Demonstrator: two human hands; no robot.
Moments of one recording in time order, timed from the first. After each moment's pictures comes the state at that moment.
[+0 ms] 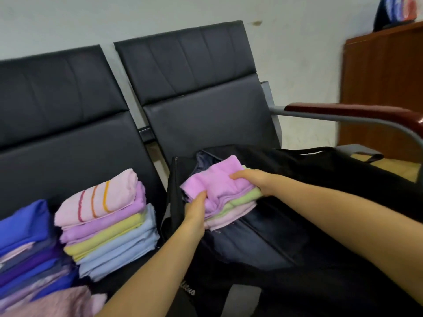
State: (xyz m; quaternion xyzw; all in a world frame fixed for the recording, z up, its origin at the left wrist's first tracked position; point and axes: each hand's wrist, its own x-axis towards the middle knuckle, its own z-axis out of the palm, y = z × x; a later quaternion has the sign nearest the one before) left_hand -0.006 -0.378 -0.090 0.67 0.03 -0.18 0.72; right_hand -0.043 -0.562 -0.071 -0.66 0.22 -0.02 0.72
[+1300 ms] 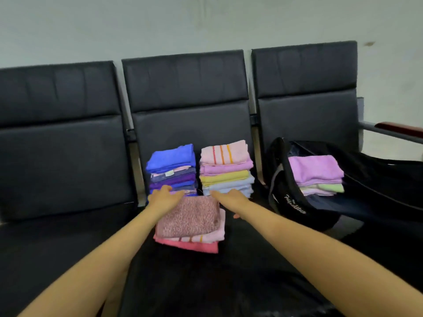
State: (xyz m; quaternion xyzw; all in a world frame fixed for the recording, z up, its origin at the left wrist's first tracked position) left_hand -0.047 0.025 -0.039 0.96 0.04 0.00 0.29; right_hand -0.114 -0.172 -0.028 -0.87 0.14 0.06 0.48
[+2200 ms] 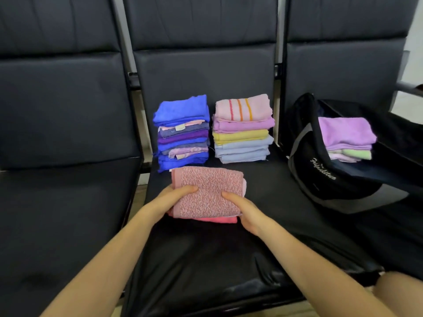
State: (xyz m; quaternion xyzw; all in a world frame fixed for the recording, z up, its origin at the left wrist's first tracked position) left_hand -0.085 0.071 -0.127 0.73 -0.01 -0.23 0.64; right_hand -0.137 -0.155 -0.170 -0.55 0.10 0.14 0.82
